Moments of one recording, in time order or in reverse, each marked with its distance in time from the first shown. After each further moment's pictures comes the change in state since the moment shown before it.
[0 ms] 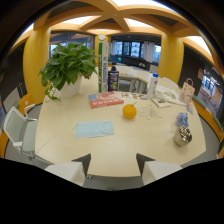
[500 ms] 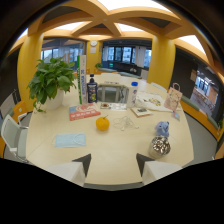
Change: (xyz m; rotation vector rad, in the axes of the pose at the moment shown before) arm 0.126 -0.051 -0.022 0.061 0.070 0.027
